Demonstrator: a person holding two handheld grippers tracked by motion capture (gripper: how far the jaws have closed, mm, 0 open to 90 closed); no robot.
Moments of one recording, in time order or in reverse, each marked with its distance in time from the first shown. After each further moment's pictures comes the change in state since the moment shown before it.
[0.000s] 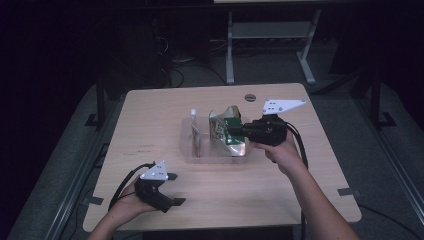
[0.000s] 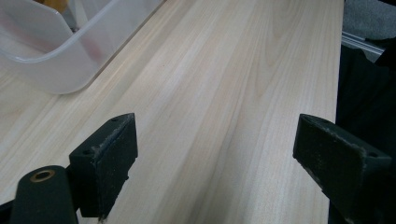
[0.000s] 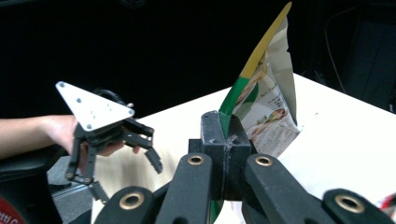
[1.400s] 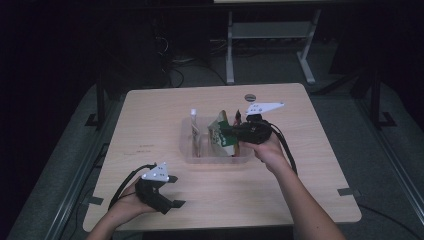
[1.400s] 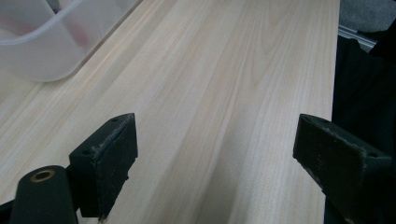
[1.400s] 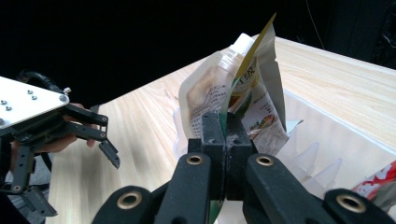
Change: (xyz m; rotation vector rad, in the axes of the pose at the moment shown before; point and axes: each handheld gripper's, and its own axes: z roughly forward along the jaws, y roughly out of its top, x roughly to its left) left arm 0.001 -0.004 0.005 0.042 -0.032 -0.008; right arm -0.029 -0.027 0.044 0.093 -0.083 0.085
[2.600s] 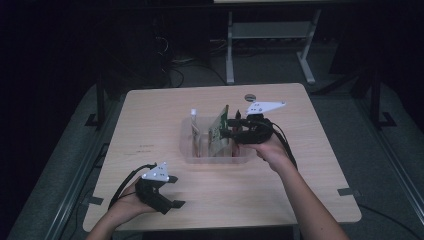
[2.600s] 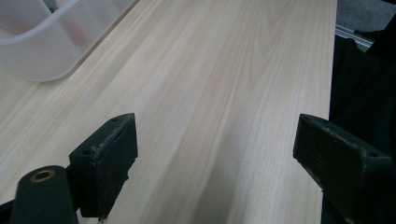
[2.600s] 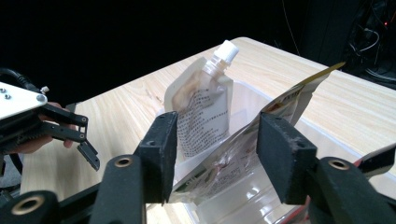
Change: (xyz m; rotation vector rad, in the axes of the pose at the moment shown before) left arm 0.001 0.001 -0.001 -0.003 -0.008 0.004; right arm 0.007 0.007 -0.007 0.002 -0.089 -0.042
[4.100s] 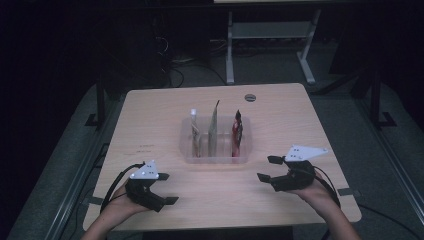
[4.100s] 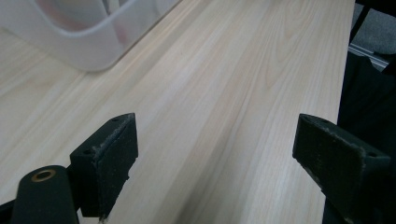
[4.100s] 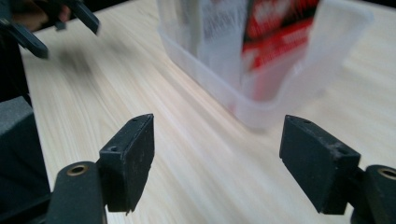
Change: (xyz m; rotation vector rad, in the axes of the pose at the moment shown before) left arm 0.000 -0.013 -0.021 -0.054 0.079 -0.073; right arm 0.020 -0.112 -0.094 0.128 -0.097 -0.007
